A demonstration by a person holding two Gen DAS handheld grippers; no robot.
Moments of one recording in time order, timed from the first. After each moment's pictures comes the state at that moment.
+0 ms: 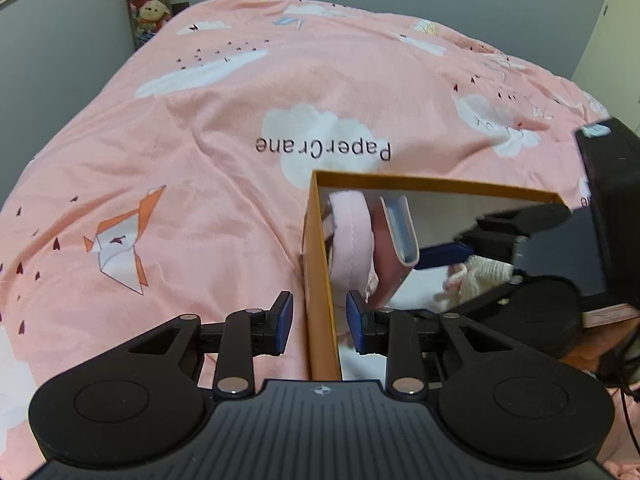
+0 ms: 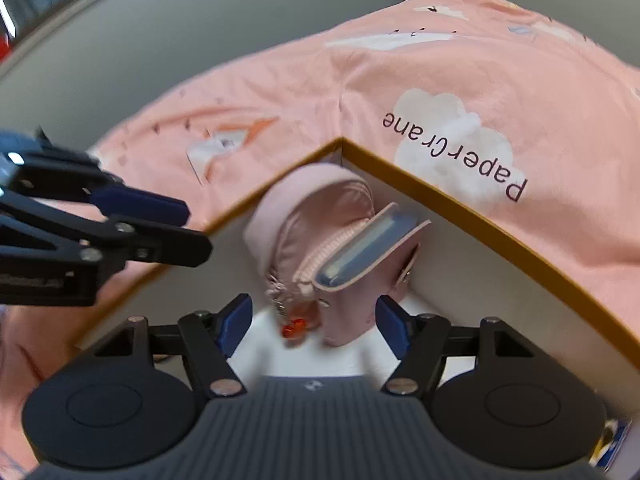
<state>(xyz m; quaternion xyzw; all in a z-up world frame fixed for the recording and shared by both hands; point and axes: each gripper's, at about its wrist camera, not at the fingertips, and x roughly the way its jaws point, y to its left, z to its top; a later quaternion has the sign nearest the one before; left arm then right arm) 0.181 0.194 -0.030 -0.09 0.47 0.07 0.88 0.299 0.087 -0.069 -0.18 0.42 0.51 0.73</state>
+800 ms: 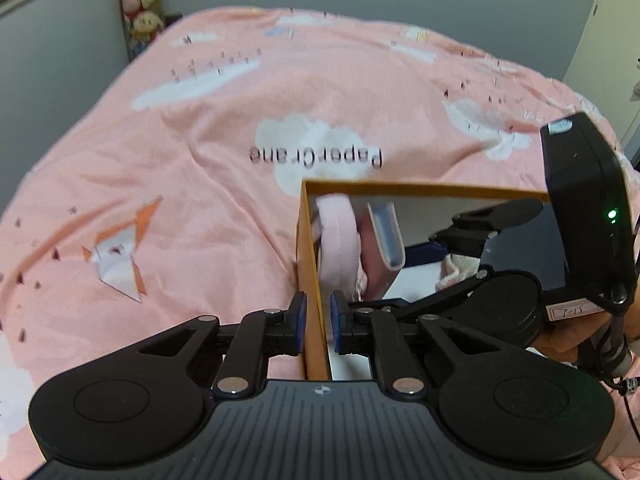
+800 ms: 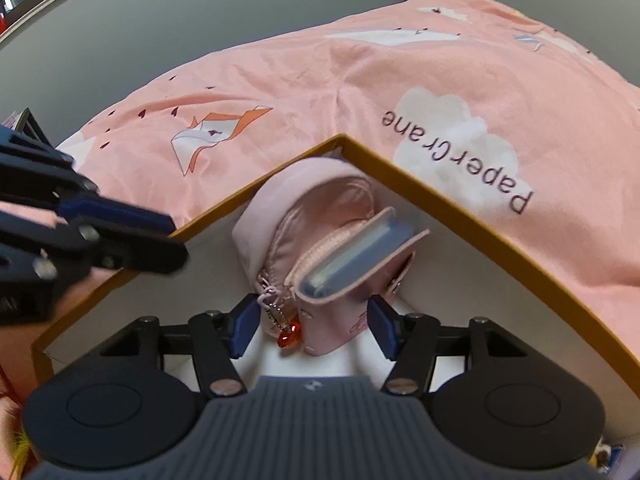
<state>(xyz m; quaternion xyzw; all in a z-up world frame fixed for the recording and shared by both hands) 0.171 0.187 -0.019 -0.07 0.45 0.07 0.89 0.301 0.099 -0.077 -0.20 0.40 0.50 0.74</state>
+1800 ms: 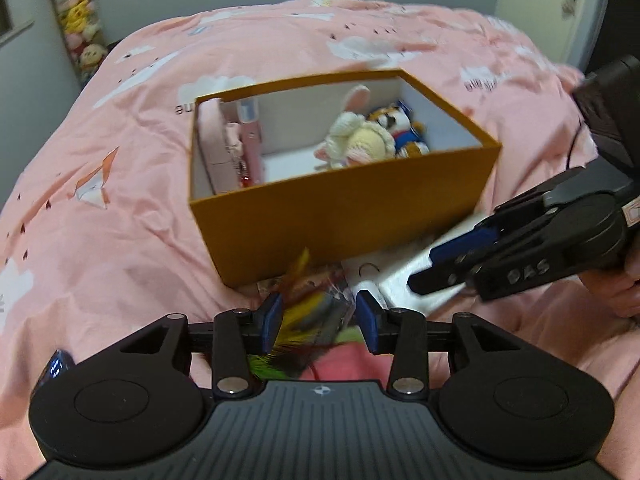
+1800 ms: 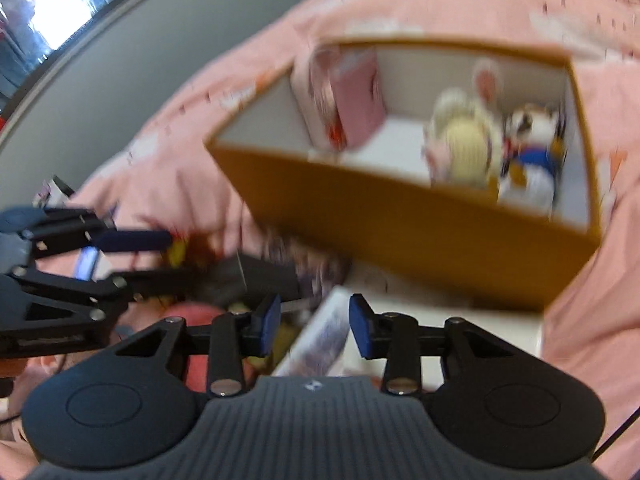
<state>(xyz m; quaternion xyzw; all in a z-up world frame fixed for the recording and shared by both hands) 0.028 0.066 -0.023 0.03 0.47 0.00 0.88 0.156 -0.080 -0.063 -0.04 0.50 0.44 0.74</state>
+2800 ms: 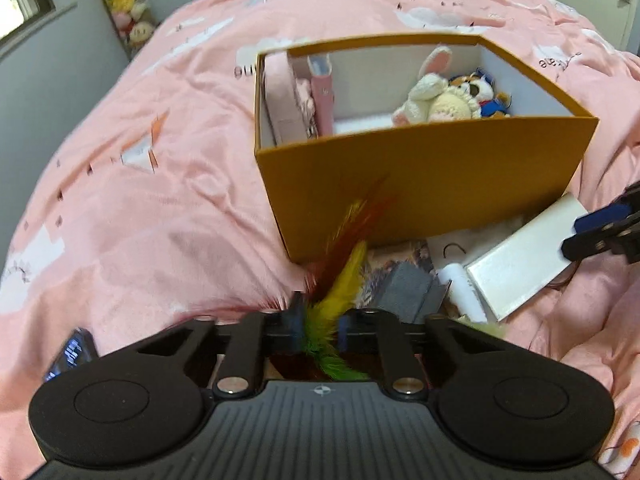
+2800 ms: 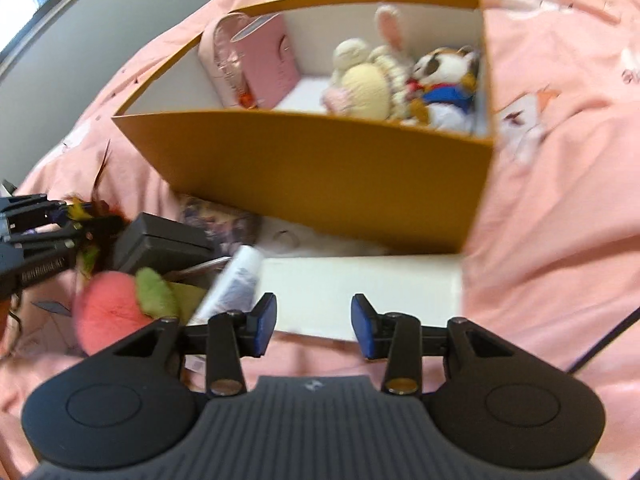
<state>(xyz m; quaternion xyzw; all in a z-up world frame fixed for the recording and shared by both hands) 0.039 0.100 -0.064 0.03 0.50 0.09 0.86 0.174 -0.126 -0.085 -0.07 0.53 0.37 0.76</state>
